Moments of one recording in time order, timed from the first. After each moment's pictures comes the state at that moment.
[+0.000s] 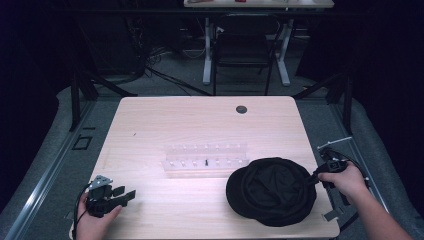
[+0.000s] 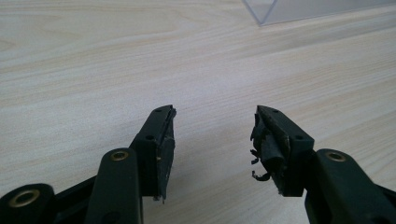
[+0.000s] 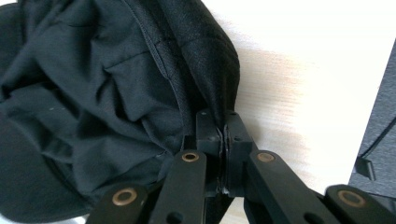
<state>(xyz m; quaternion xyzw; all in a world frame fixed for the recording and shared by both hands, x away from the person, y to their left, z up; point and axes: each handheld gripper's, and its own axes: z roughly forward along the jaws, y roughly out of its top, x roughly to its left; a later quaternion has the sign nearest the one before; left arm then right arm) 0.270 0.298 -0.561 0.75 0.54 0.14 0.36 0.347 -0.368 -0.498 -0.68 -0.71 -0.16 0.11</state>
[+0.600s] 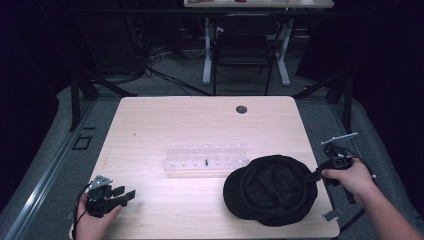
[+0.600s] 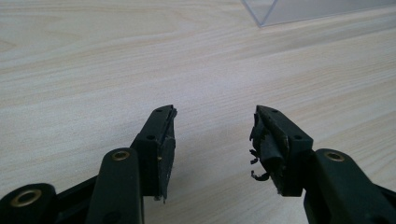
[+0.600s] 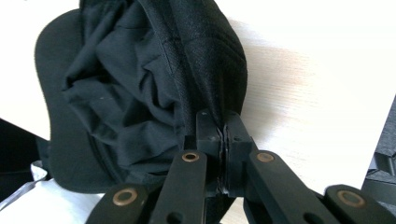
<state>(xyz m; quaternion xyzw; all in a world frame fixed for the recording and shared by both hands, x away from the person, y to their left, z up) 0.270 0.298 -0.561 0.74 0.54 0.14 0.37 0.340 -0.364 -0.468 -0.67 -0.71 -0.19 0.13</state>
